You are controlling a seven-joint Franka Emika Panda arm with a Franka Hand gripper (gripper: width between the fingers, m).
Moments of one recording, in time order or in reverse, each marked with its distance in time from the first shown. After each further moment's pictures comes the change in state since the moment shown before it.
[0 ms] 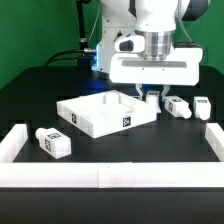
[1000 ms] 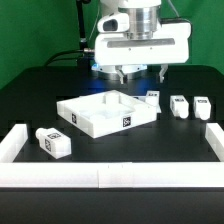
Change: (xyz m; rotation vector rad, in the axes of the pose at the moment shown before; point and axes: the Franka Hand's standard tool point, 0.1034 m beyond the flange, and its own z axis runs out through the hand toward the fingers) arm 0.031 0.039 -0.055 0.057 -0.018 -0.080
